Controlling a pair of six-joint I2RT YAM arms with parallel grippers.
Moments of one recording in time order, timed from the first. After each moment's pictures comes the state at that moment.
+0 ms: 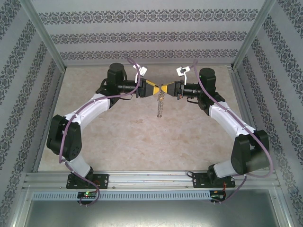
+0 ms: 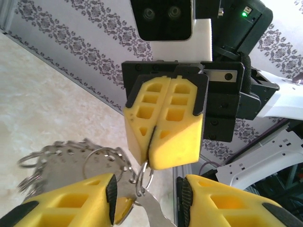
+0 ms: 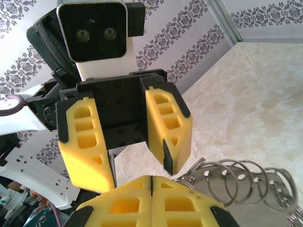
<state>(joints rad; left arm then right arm) -0.38 1.68 1.30 0.18 1.09 -0.44 0.24 1.45 1.05 0.19 -1.11 0.52</state>
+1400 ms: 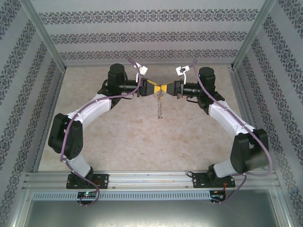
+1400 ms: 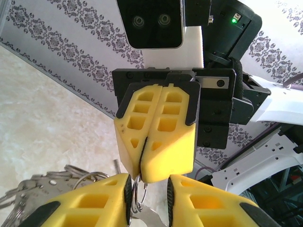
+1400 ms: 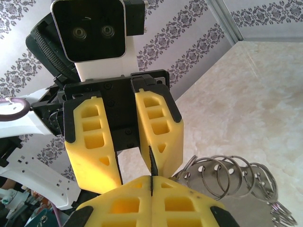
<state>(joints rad) -0.40 1.70 1.29 0.30 1.11 -0.52 0.24 1.46 1.07 0.18 -1.11 0.52</state>
